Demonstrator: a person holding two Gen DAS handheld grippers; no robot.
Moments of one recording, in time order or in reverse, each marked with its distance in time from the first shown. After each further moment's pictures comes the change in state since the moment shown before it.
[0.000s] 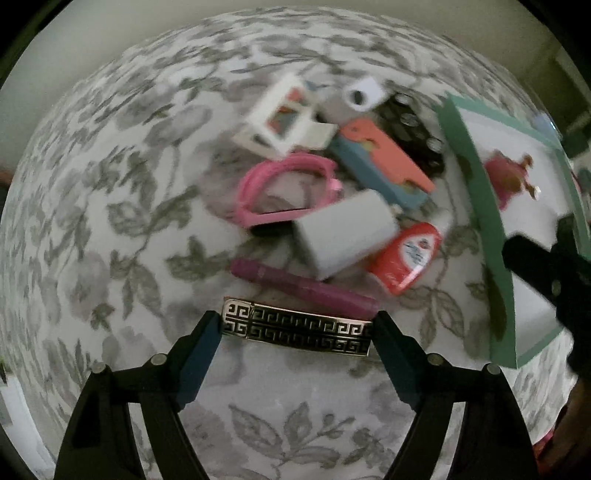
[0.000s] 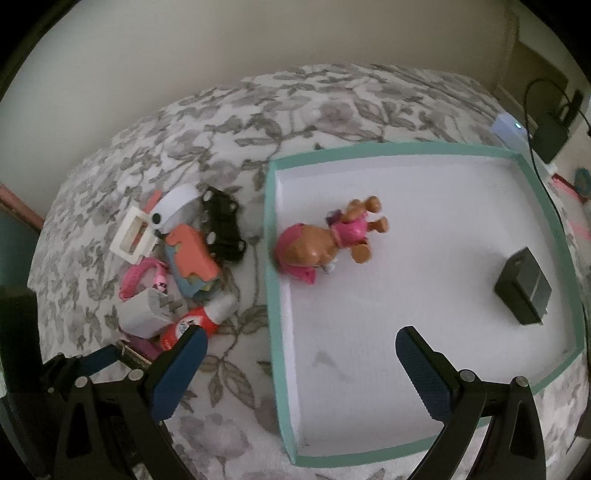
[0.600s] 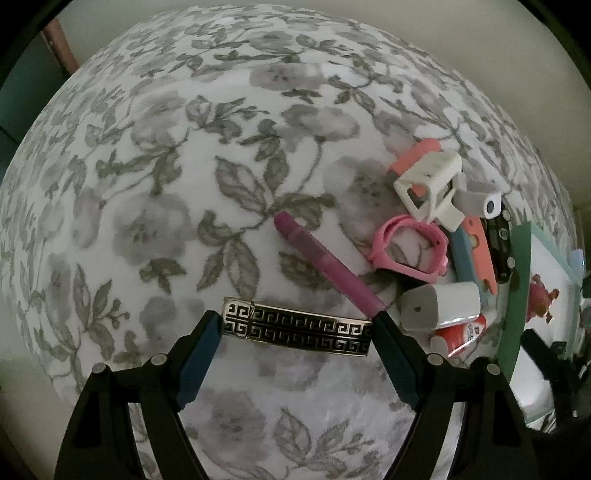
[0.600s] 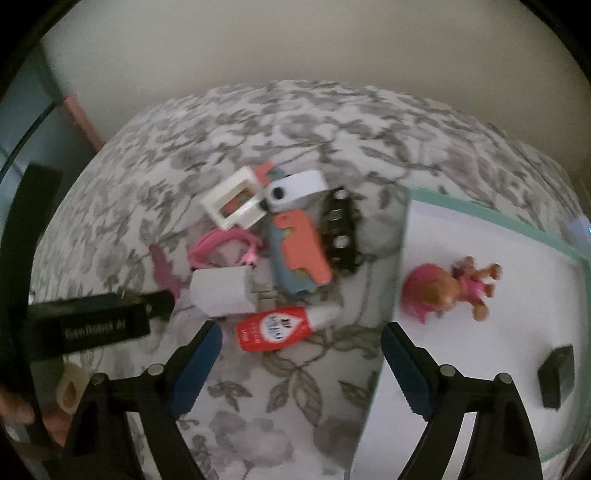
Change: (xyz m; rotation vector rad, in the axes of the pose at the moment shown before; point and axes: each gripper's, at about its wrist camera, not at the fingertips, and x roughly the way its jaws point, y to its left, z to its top) left arm -0.011 0.067 -0.002 -0.424 -0.027 -0.048; right arm 0.009 0.069 -0.004 -0.367 -0.015 0.115
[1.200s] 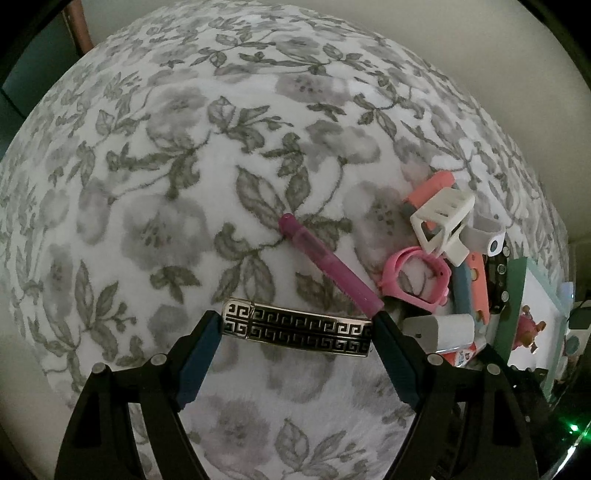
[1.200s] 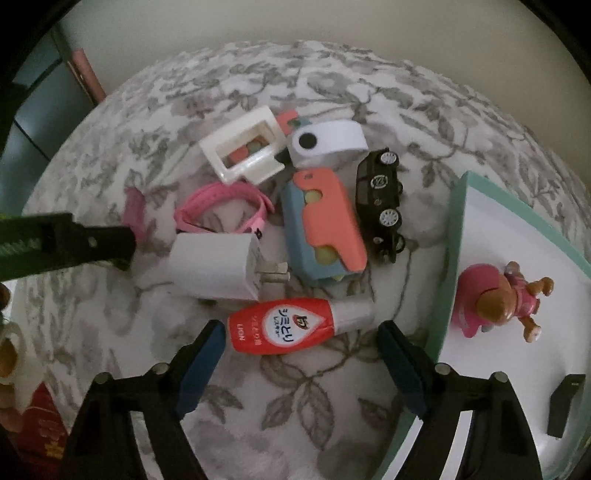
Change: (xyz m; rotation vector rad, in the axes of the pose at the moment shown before) left arm -0.008 0.058 0.021 -0.087 0.001 -0.051; right arm 0.046 0.015 0.002 -0.100 0.099 -0.038
